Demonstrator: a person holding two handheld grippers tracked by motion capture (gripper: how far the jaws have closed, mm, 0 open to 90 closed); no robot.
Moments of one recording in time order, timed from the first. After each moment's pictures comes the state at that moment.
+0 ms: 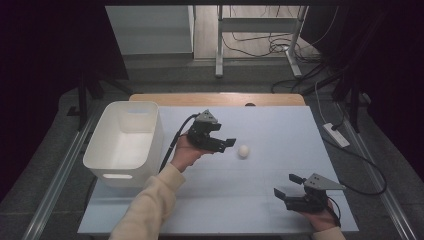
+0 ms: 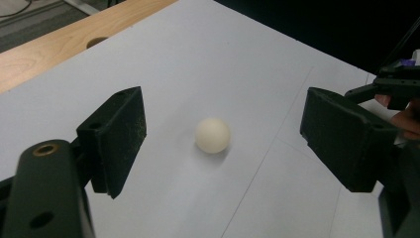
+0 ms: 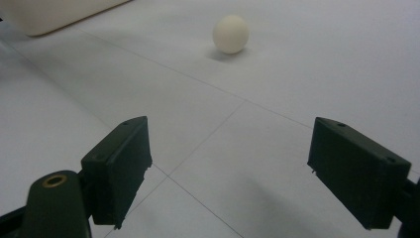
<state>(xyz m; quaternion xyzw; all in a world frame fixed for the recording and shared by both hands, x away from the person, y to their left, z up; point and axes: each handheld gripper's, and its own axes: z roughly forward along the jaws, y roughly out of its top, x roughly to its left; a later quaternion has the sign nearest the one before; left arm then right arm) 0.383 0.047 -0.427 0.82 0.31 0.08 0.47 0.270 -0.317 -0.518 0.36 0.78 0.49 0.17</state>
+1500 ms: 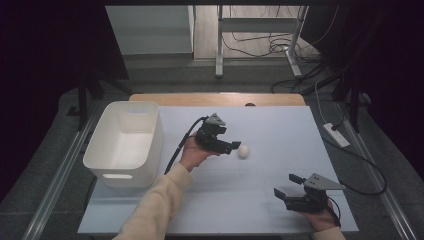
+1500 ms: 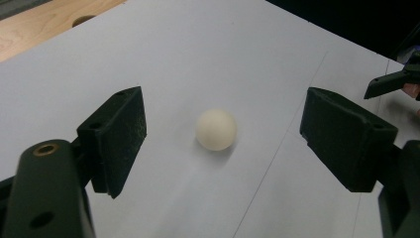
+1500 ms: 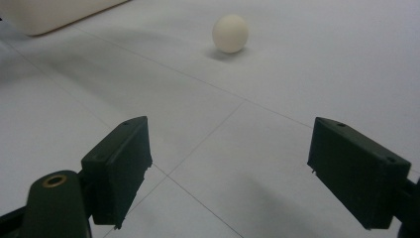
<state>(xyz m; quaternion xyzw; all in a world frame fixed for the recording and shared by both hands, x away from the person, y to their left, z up) 0.397 0.026 -0.449 0.83 0.31 0.07 0.45 0.270 -0.317 -0.518 0.36 0.78 0.49 0.17</state>
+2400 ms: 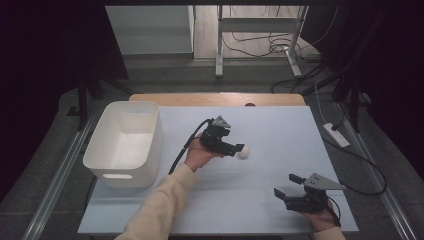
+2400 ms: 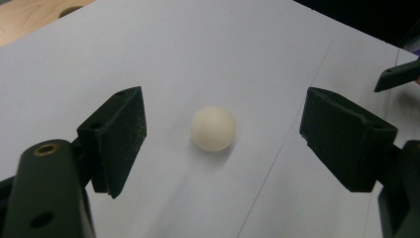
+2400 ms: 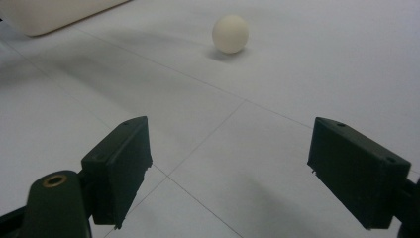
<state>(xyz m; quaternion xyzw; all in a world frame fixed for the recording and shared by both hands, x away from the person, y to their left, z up) 0.400 0.012 -0.458 0.84 0.31 0.07 0.44 0.270 -0.317 -0.518 0.36 0.78 0.49 0.17</state>
